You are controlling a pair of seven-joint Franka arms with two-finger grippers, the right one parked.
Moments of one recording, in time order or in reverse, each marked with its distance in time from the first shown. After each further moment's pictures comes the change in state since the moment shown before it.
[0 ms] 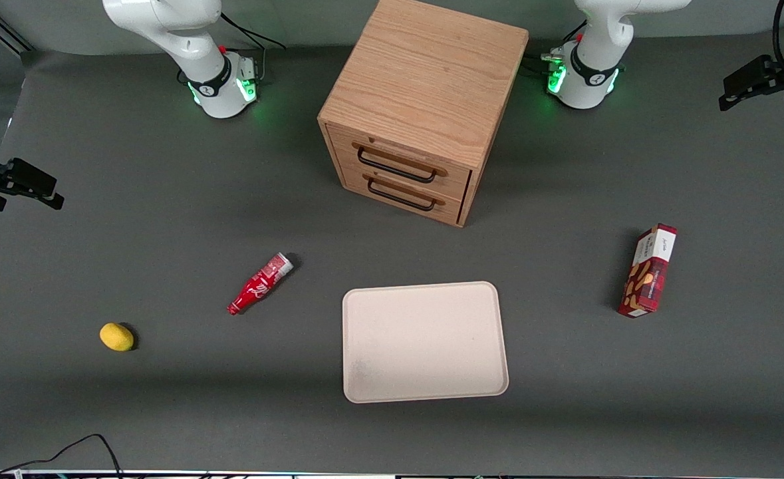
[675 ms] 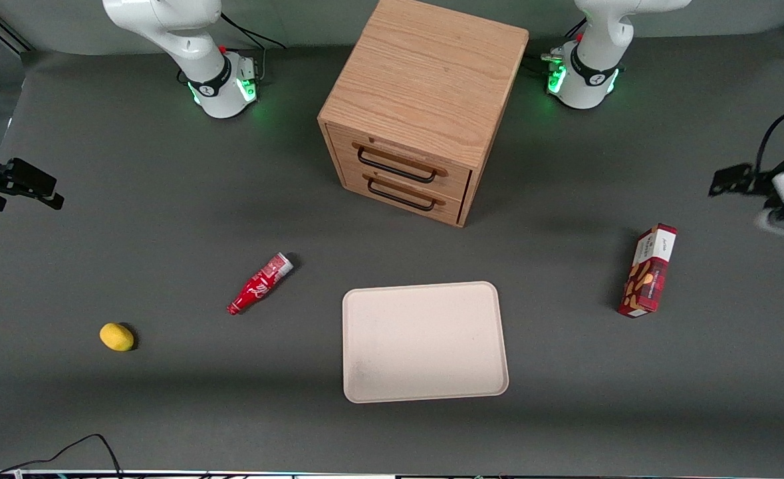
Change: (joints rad) arm 0.005 0.291 0.090 -0.144 -0.006 0.383 0.391
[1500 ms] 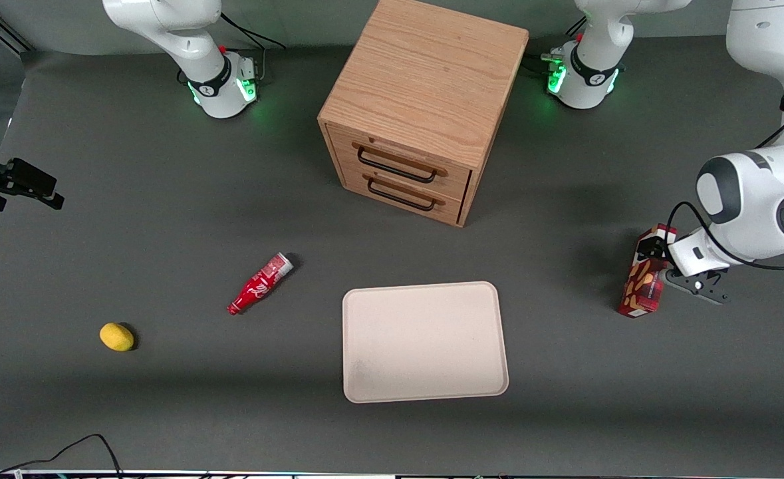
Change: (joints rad) arm 0.000 0.230 -0.001 -0.282 -0.110 0.636 0.128
